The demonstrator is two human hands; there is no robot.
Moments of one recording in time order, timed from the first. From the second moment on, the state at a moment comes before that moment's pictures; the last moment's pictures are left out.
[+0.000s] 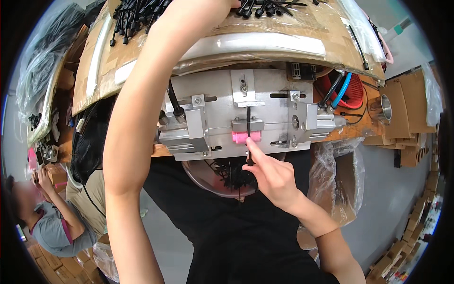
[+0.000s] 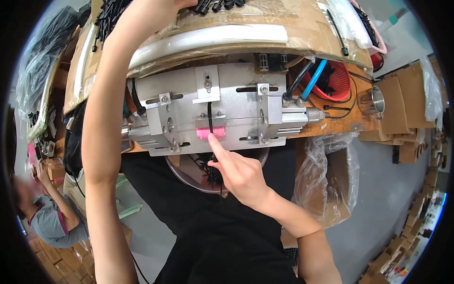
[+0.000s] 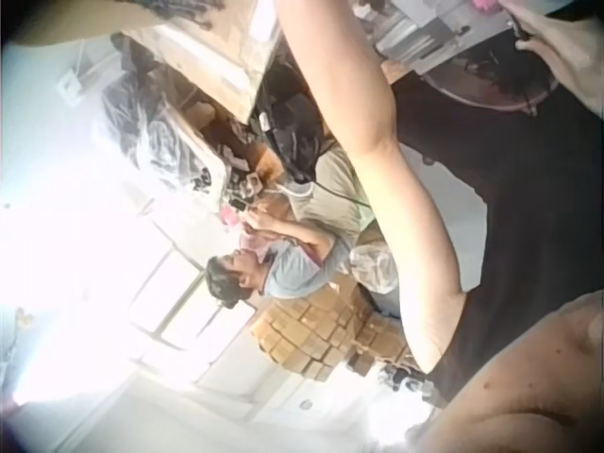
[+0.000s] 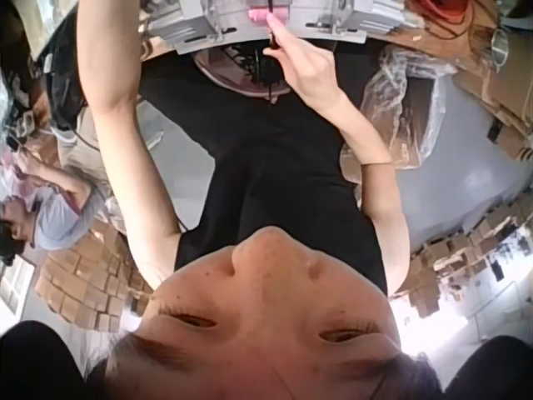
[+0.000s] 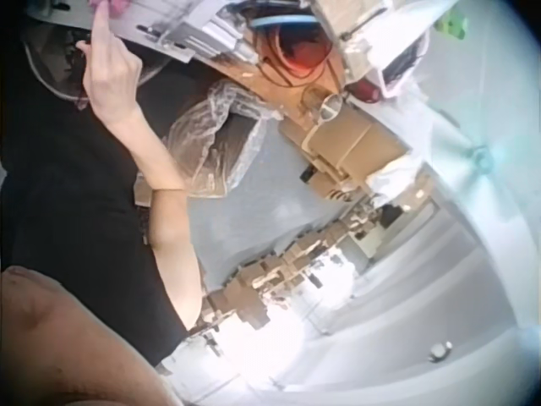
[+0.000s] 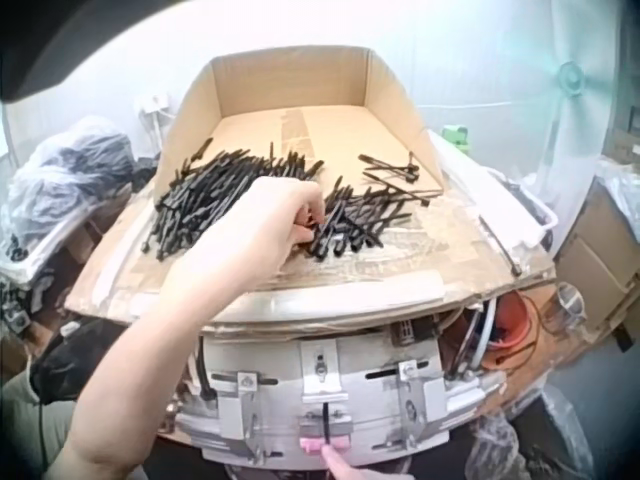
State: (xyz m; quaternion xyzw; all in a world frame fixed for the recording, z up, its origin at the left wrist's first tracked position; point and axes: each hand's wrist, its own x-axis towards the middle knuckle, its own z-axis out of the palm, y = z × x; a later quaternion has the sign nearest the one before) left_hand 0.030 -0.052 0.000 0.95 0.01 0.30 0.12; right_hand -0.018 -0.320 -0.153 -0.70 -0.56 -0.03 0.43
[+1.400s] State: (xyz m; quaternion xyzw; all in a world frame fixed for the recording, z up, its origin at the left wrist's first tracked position) left_hand -0.117 -0.224 -0.127 0.97 0.13 0.16 0.10; right_hand 0.131 -0.365 -0.036 -0.62 -0.39 0.15 0.67
